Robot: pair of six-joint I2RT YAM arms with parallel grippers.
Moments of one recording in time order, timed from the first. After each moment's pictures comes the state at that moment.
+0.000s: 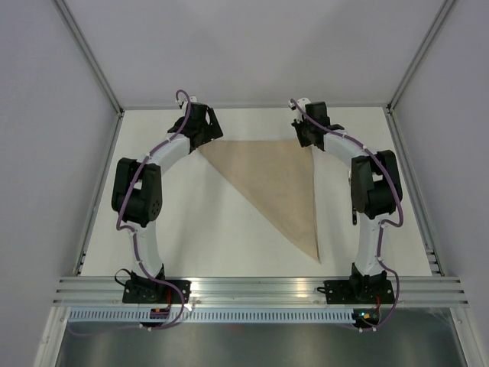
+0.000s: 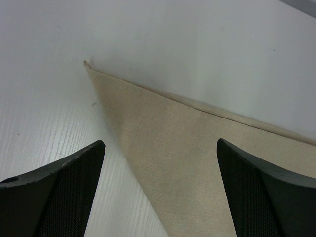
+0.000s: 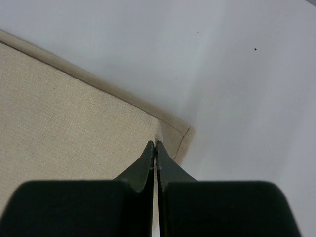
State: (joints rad) left arm -0.28 2.00 1.53 -0.23 -0.23 -0.54; right arm 0.24 2.09 1.57 -0.21 0.00 -0.22
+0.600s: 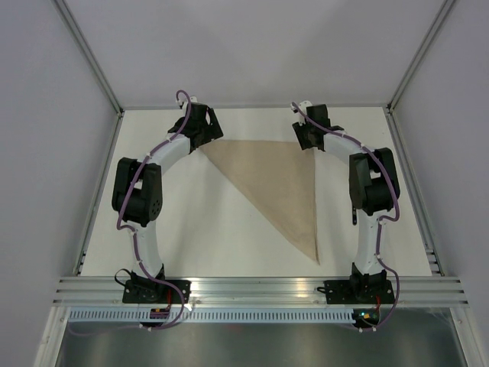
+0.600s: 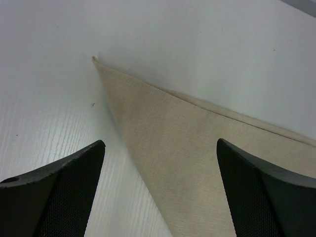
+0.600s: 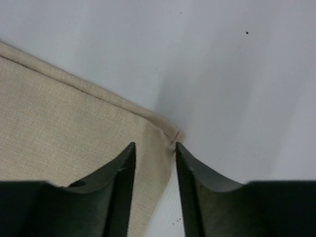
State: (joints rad) left arm -0.28 2.01 1.53 -0.23 -0.23 -0.54; right arm 0.22 2.14 1.57 -0.19 0.05 -0.24
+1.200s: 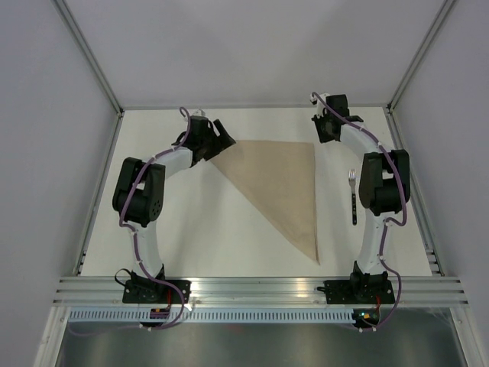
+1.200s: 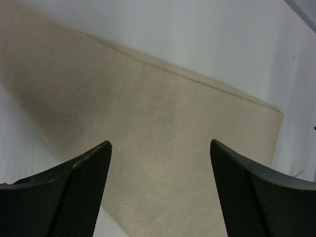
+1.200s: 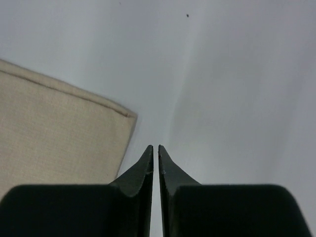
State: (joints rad) left arm -0.29 2.01 1.37 0.01 0.06 -0.72; right arm 0.12 2.11 1.68 -0.37 0.02 -0.23
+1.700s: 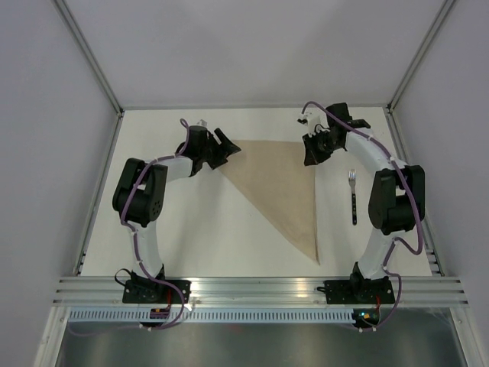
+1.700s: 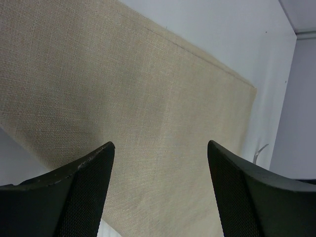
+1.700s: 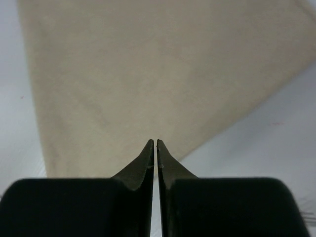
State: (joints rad) left arm -0.29 2.01 1.19 0.22 0.26 -0.87; right arm 0.13 1.88 1.51 -0.69 -0.41 -0.34
